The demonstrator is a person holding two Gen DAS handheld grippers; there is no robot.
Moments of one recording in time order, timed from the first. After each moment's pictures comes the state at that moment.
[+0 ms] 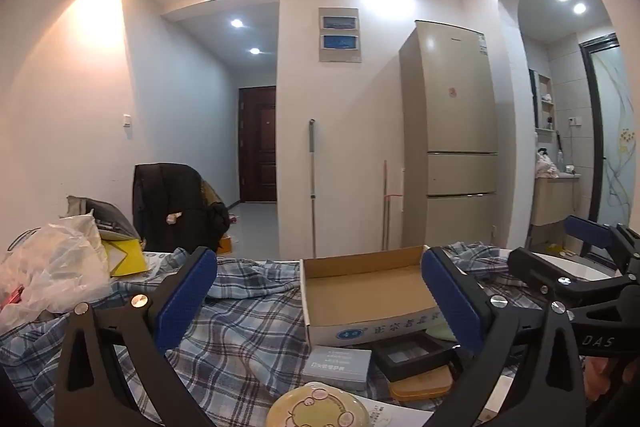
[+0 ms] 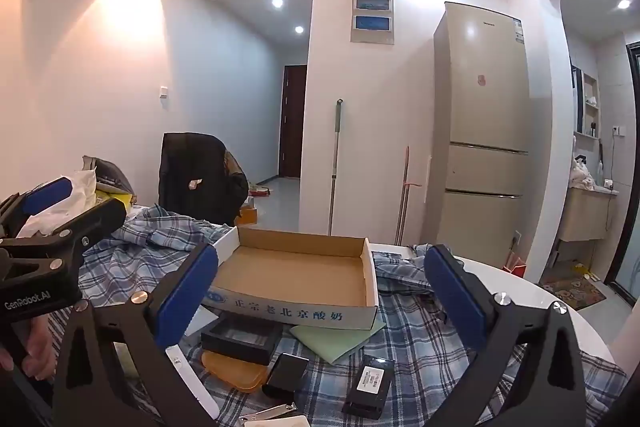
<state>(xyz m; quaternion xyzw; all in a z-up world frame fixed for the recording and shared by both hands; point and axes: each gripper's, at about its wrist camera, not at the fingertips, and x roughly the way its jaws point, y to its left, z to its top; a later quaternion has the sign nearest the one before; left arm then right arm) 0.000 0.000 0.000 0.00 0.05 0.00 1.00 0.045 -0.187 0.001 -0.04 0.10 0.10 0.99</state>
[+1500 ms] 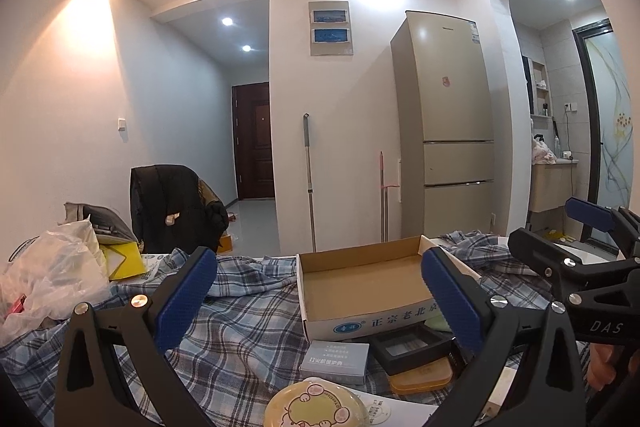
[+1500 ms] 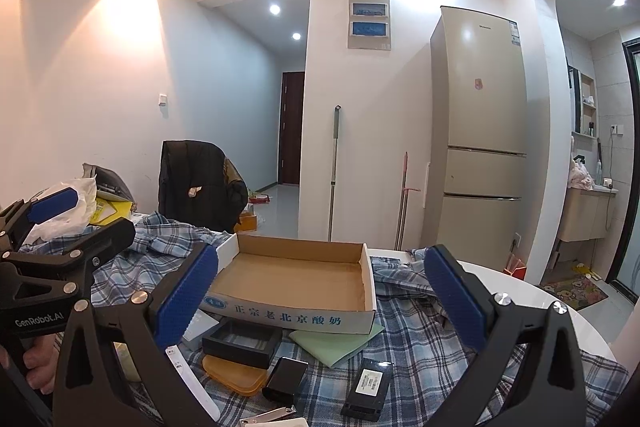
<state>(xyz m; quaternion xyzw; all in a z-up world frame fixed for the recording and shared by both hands) 0.002 -0.009 -0.001 0.02 0.06 -0.01 1.00 0.037 -0.188 0.005 -0.04 0.09 0.10 0.99</state>
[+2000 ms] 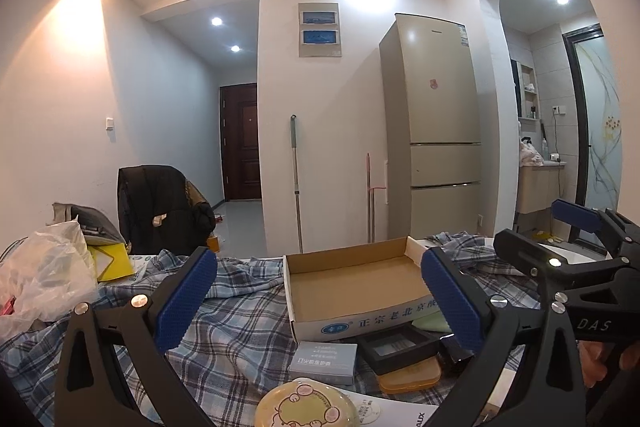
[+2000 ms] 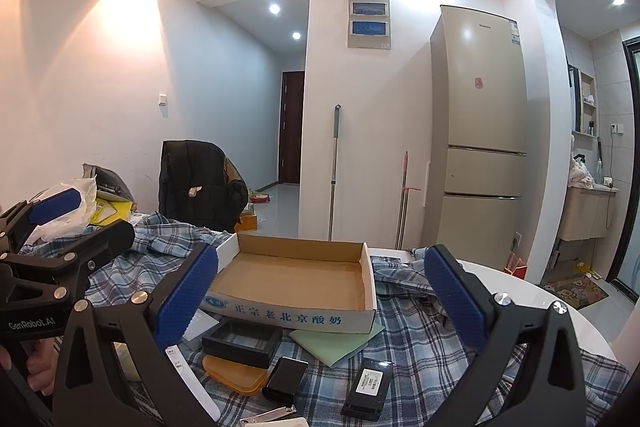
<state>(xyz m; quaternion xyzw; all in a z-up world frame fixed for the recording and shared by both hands) 0.001 -0.010 -0.002 0.02 0.06 -0.04 1.00 0.039 -0.189 0.006 -0.04 0.09 0.10 0.99</state>
